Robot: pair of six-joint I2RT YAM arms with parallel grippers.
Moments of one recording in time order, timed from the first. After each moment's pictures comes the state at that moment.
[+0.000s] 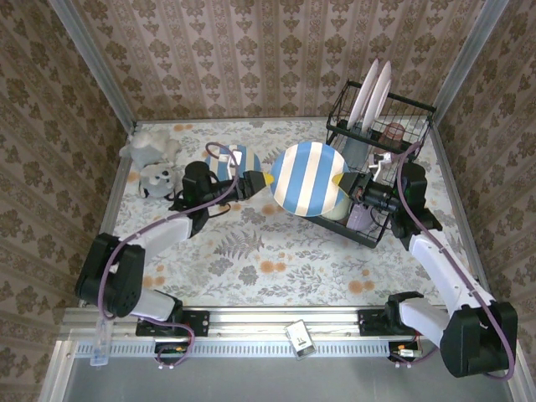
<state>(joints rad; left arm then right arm) -0.47 1.44 0.72 0.60 0.85 -0.99 0.08 1.04 0.69 0.09 -0.78 0.99</state>
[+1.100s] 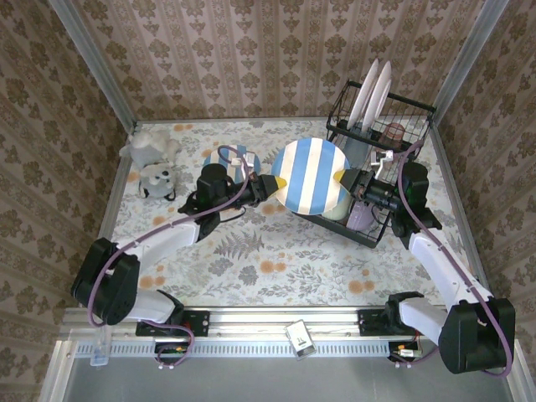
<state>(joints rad) -0.64 1.38 0.77 0.47 0.63 -1.11 0.06 1.06 0.68 0.16 -0.80 1.00</state>
